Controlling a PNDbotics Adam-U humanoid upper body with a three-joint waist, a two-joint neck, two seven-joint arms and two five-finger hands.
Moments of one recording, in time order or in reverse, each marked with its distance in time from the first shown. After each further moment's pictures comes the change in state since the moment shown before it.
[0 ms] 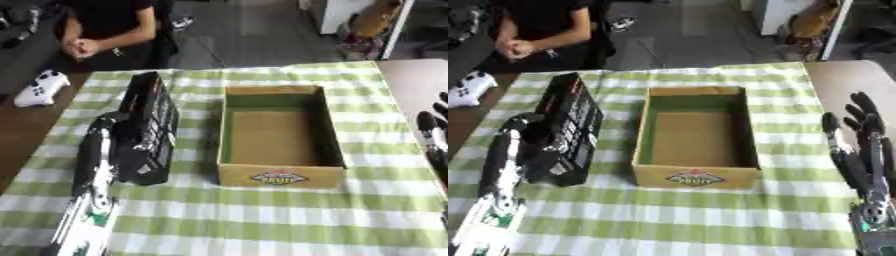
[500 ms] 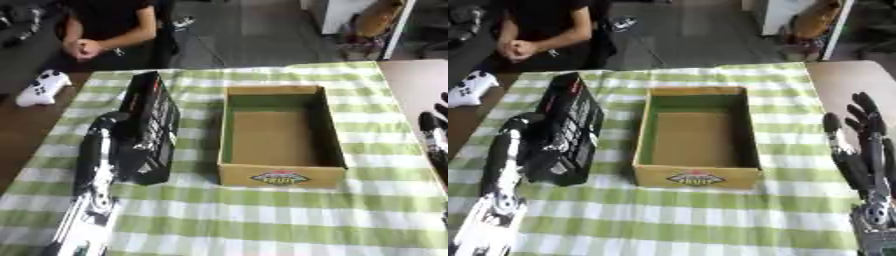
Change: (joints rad) left arm 0.000 0.000 0.005 0.002 0.058 -0.003 0.017; right arm 0.000 0.000 0.000 0.000 0.000 0.000 0.000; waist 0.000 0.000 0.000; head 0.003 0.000
